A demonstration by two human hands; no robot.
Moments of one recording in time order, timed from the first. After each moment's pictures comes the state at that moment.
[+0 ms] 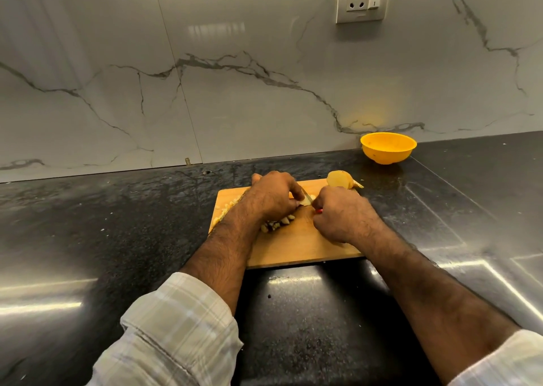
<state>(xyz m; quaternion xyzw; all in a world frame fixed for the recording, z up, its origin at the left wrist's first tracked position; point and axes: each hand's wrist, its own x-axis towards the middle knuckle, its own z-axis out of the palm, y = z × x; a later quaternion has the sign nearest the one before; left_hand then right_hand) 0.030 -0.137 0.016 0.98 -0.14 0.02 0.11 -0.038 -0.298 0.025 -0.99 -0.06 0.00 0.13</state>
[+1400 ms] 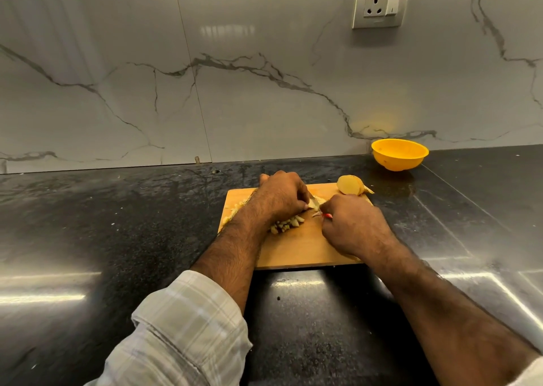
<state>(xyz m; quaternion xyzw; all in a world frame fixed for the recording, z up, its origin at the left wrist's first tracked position) 0.030 -0.133 0.019 0.98 -0.12 0.03 0.13 -0.046 -0.294 0.022 -0.99 -0.06 -0.04 0.11</state>
